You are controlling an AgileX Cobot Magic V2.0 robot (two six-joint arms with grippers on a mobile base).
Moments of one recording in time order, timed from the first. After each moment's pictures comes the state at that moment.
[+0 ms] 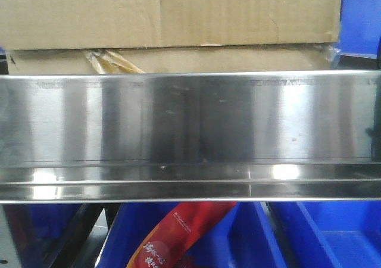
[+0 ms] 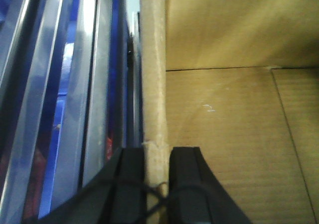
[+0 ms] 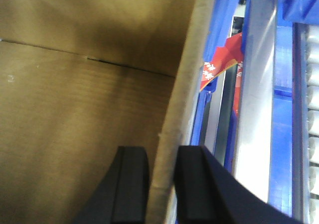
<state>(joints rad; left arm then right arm) -0.31 1.76 -1.98 0.26 1.20 -0.35 0.34 1.72 -1.88 0.08 1.09 0.08</state>
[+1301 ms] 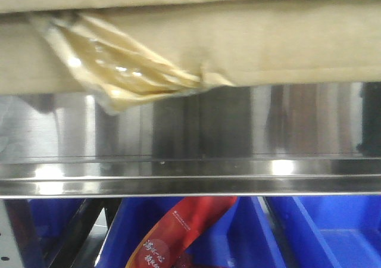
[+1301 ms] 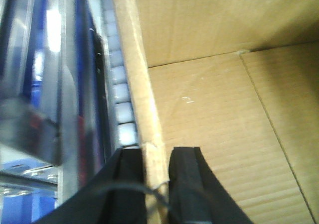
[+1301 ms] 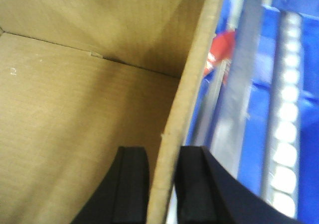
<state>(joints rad) -0.62 1.25 -1.61 0.37 1.26 -0.51 0.46 1.24 -1.58 0.03 1.17 0.07</state>
